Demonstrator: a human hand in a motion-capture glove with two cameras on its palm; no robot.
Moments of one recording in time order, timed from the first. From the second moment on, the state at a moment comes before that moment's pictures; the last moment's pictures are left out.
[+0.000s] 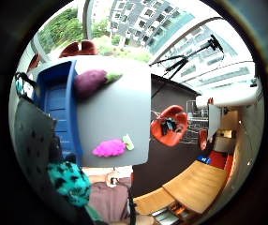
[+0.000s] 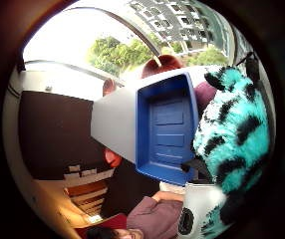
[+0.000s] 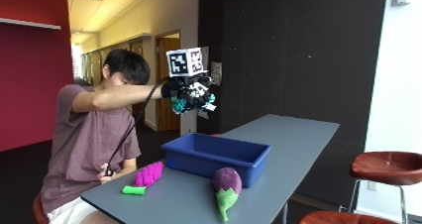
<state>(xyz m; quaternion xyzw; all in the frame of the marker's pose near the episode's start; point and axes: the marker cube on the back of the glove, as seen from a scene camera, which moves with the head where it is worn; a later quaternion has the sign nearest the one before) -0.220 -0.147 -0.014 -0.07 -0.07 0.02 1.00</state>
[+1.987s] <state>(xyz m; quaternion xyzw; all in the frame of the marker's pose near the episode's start) -0.116 0.029 0.219 -0.13 -0.06 -0.18 0.97</state>
